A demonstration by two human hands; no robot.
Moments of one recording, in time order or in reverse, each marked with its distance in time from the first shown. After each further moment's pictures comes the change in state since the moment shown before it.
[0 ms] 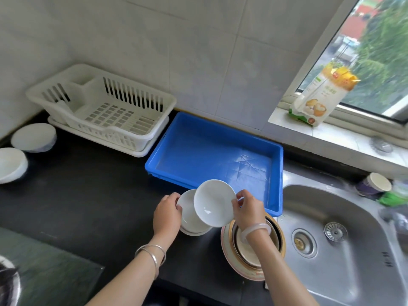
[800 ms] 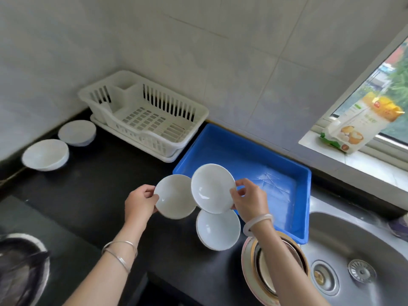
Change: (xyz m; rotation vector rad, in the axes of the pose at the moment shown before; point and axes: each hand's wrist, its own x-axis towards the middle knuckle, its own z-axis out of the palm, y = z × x) left_hand 0.040 -0.053 -0.103 -0.510 0.197 -0.370; right_hand 0.014 -0.085 0.012 0.224 -0.084 -0.181
